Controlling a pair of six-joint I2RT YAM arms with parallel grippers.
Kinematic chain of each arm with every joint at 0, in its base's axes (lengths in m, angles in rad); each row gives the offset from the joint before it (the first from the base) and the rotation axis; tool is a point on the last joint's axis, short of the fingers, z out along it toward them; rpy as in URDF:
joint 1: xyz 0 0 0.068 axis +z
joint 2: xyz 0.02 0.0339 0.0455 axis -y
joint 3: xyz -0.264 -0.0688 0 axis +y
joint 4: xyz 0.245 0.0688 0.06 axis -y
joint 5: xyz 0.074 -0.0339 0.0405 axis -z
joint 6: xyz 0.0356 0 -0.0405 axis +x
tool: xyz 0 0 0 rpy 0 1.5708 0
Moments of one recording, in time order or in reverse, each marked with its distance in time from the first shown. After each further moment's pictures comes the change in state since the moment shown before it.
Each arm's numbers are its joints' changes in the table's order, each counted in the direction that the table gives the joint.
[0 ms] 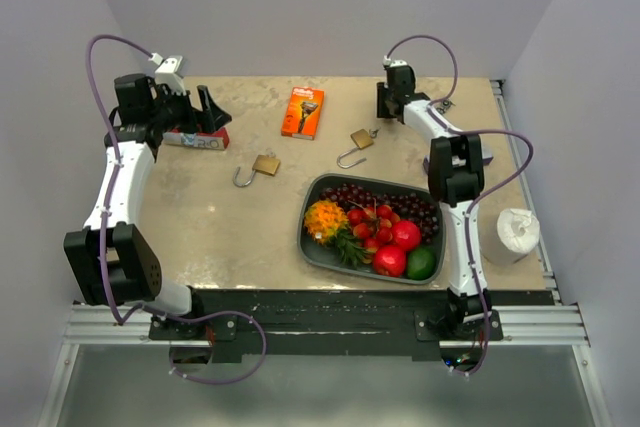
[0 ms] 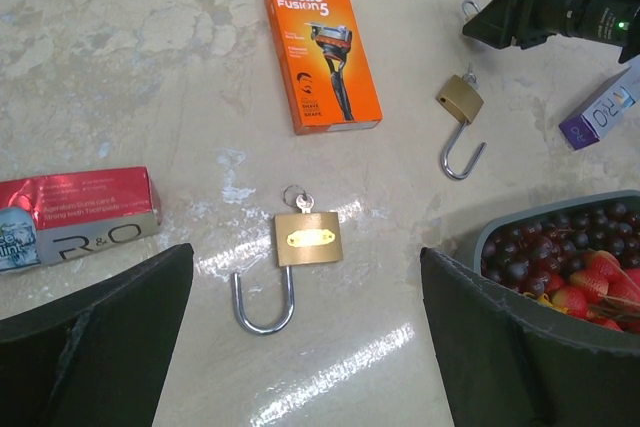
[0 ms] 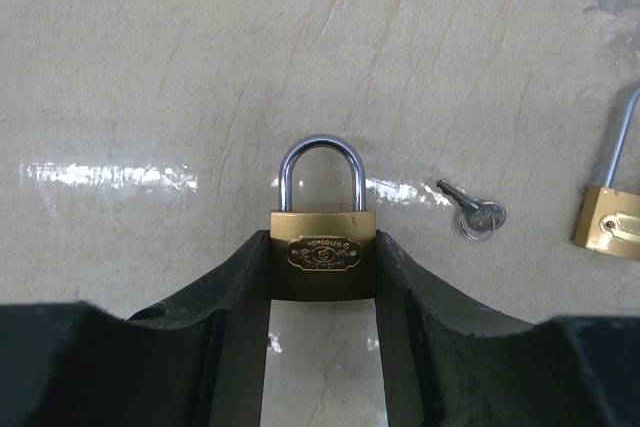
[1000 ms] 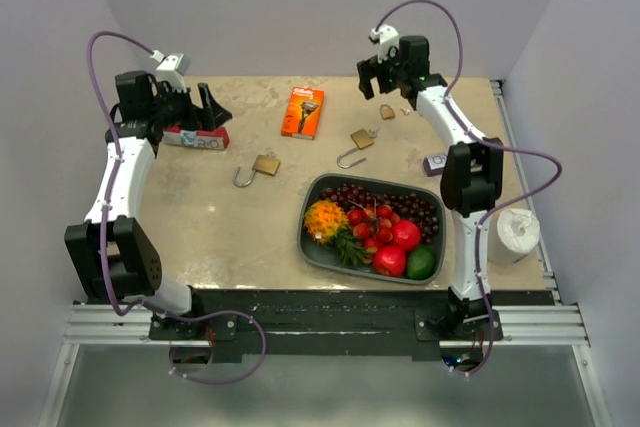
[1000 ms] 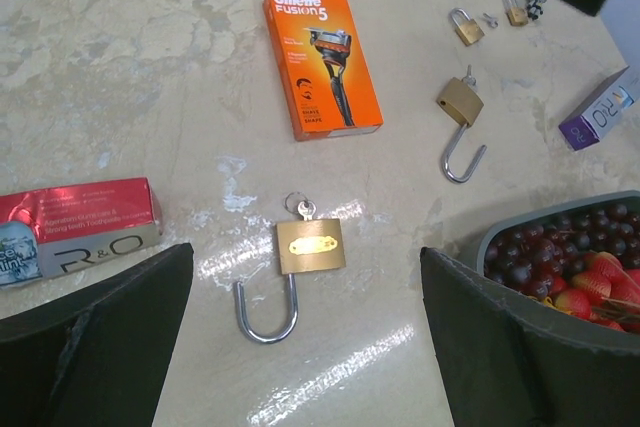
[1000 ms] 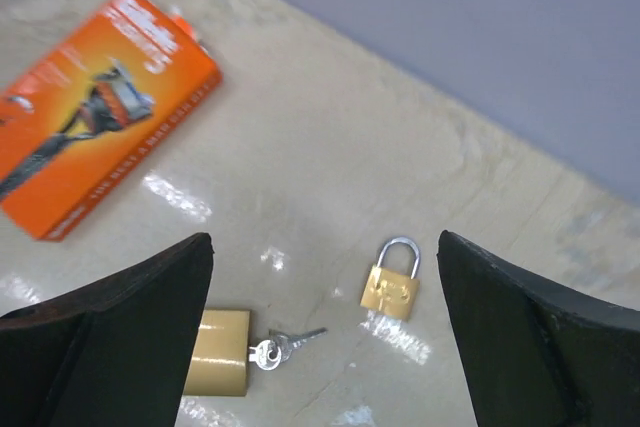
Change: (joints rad) left arm 0.000 -0.036 -0.026 -0.004 0.014 0.008; right arm 0.000 0.167 -0.011 0.011 -0.366 -0.294
